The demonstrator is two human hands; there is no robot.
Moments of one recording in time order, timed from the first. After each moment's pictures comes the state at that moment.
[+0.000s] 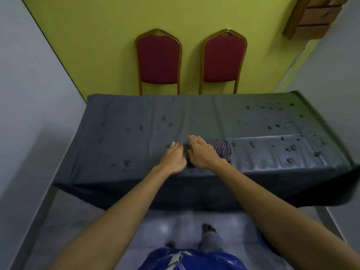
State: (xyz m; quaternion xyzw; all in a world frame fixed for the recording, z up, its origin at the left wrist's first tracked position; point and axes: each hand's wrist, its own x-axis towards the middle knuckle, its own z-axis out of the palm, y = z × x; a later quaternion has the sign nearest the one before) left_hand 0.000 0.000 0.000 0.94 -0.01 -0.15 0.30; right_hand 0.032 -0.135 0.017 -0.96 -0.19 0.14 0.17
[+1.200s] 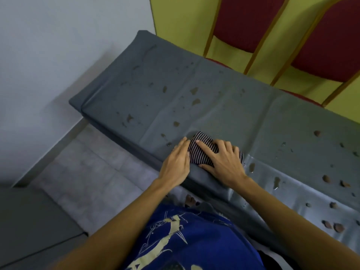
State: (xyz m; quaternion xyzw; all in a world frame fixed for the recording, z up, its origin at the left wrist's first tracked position) left_hand -0.004 -0.100 -0.073 0.90 0.25 0.06 0.34; right_hand 0.132 -0.243 -0.072 -0.86 -0.51 0.02 0.03
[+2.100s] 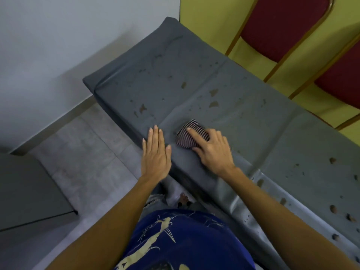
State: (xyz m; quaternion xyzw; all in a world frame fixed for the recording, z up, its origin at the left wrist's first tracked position) left_hand -0.044 -0.044 -0.114 0.89 0.43 0.03 0.16; right_hand 0.136 -0.157 -0.064 -0.82 -0.56 0.04 0.11
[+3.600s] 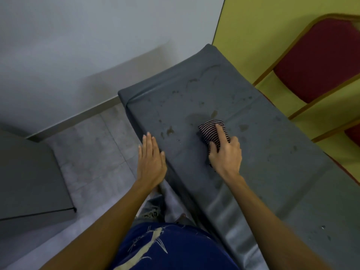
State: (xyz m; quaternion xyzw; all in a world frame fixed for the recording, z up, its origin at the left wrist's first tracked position) left_hand -0.071 0.041 -0.096 0.83 0.52 0.05 0.20; right_hand 0.144 -0.039 -0.053 -0.89 -0.41 0.07 0.21
